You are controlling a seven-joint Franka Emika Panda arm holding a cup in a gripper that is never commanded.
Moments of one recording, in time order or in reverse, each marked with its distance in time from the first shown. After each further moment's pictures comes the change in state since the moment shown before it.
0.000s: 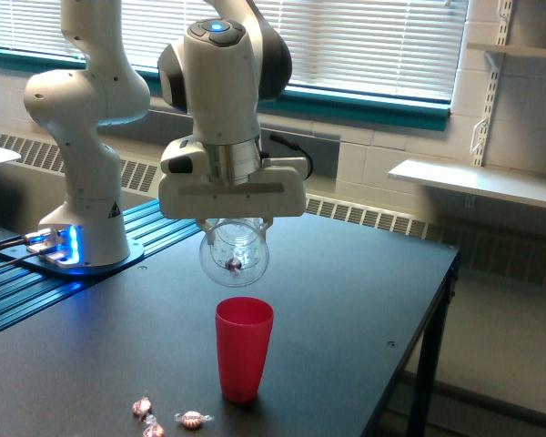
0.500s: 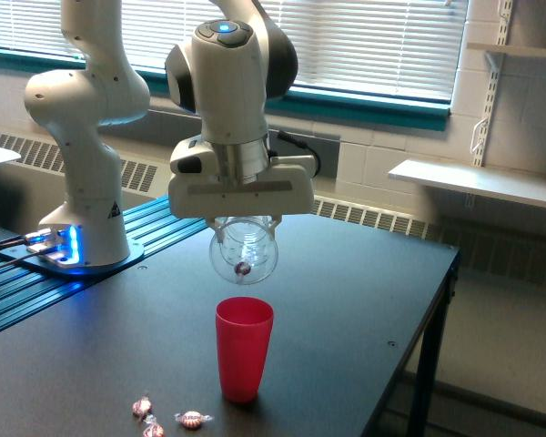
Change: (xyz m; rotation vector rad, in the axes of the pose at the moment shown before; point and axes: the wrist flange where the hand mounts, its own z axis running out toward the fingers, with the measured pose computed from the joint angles) arm -0.013 -0.002 0.002 0.002 -0.031 0.008
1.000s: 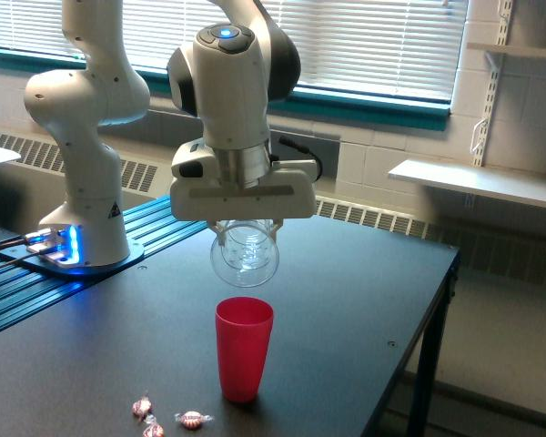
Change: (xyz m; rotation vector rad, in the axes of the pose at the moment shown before) arm 0.002 -0.004 0.005 -0.017 -0.007 0.016
